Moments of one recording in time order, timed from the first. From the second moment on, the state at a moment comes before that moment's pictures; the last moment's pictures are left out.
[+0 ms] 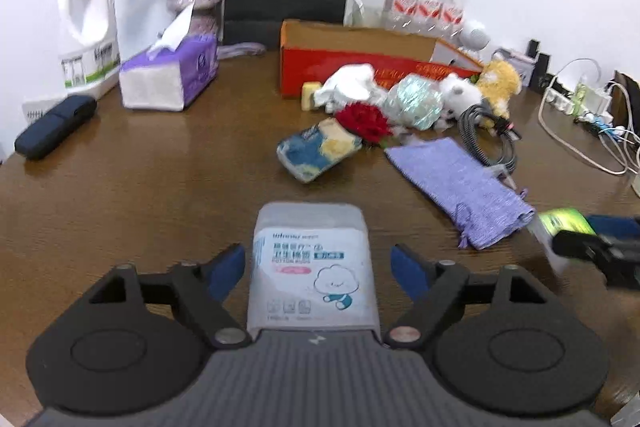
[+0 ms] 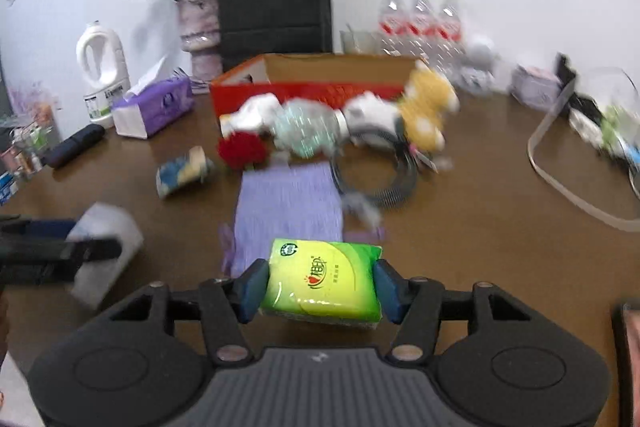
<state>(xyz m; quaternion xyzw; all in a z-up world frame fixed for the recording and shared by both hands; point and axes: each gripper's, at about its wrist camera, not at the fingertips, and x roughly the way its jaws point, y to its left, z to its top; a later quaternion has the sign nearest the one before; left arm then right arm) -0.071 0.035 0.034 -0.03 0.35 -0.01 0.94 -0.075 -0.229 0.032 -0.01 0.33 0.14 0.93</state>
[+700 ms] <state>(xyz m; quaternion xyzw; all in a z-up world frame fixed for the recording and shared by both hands) -0.069 0.031 0.038 -0.06 0.33 -0.02 0.94 -0.063 -0.225 0.012 -0.02 0.37 0.18 0.91</state>
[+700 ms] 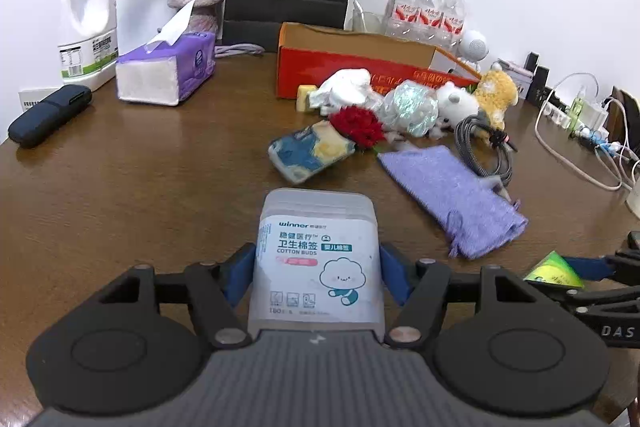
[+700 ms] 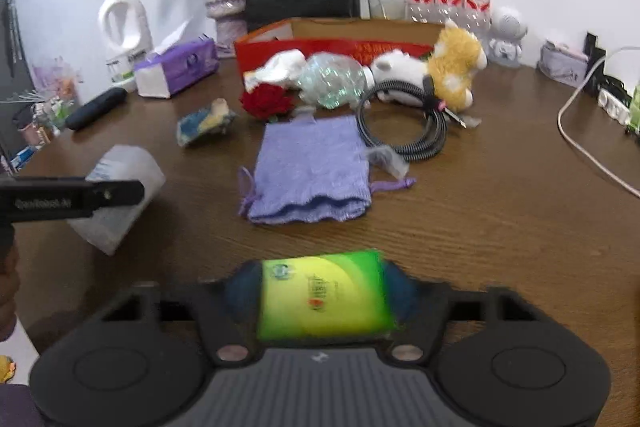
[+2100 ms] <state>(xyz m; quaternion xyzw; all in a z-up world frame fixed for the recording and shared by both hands) 0.210 0.020 0.131 0.02 0.39 -0.02 0.92 0.254 -0.206 0.125 0.00 0.46 0.08 0.89</state>
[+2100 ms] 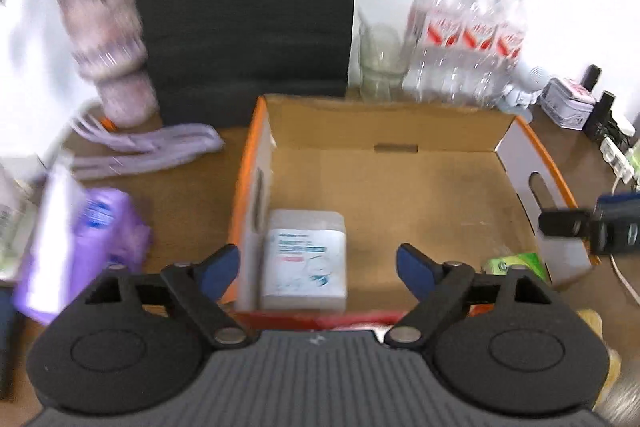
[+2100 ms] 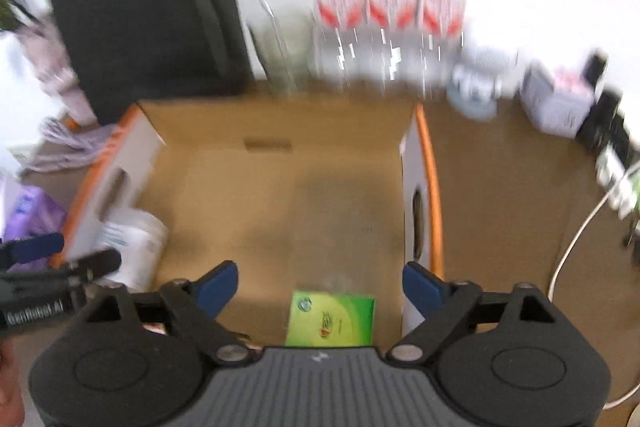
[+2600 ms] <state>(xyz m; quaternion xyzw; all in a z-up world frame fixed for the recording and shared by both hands) -0.074 0.026 0.046 -0.02 0.25 -0.05 0.97 -0.041 -0.246 0.036 0.10 0.25 0.13 0.96</state>
